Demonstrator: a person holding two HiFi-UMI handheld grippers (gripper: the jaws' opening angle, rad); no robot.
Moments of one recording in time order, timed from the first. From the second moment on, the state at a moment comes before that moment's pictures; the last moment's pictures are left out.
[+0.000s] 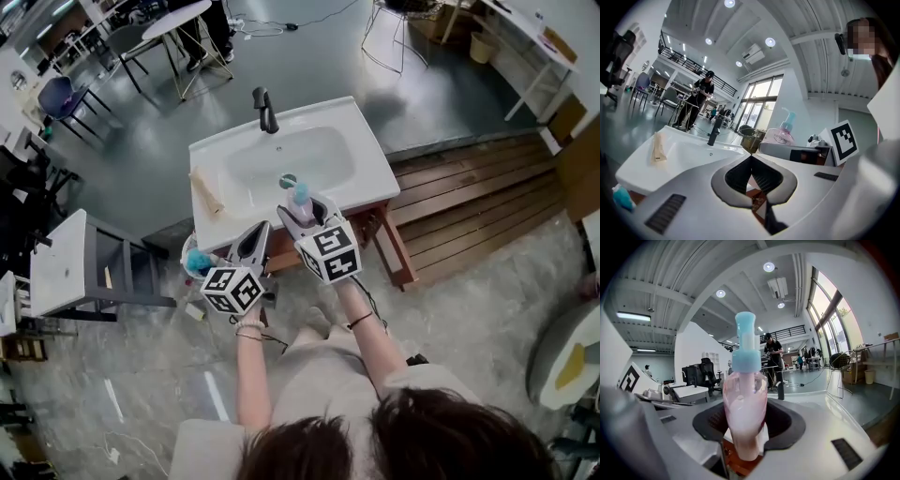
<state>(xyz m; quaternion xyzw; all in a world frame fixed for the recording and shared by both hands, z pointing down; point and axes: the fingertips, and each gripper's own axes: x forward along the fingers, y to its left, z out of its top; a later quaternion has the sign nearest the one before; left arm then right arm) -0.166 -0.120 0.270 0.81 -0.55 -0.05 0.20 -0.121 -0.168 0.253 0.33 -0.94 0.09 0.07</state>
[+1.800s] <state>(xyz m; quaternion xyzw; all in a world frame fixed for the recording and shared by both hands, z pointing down) -0.113 -0.006 0.344 0.81 -0.56 -0.01 0.21 -0.087 -0.062 0.330 0.32 -0.93 0.11 0.12</state>
